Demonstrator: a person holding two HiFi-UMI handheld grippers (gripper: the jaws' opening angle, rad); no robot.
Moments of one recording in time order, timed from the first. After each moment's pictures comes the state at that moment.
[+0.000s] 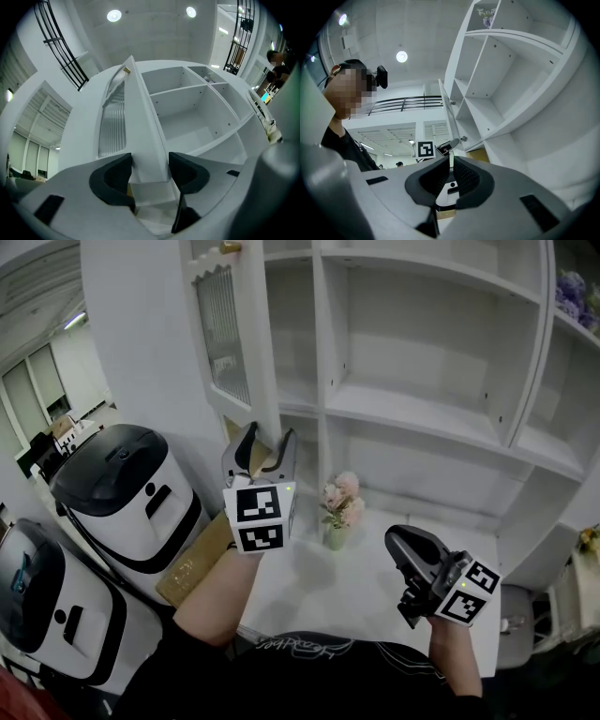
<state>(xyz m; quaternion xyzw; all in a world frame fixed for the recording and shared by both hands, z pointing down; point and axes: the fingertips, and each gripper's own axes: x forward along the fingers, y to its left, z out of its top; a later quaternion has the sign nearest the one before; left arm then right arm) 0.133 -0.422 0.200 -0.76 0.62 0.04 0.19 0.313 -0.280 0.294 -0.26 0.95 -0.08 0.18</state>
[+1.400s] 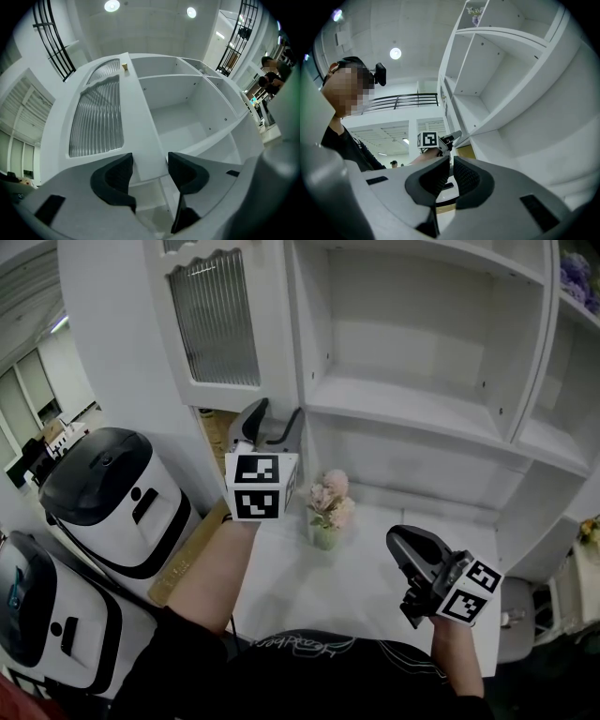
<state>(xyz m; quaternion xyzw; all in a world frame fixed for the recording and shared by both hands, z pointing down) 0.190 -0.494 0.202 -0.81 0.56 0.01 0.18 0.344 -0.317 0.321 -0.29 0.94 -0.10 0.16</state>
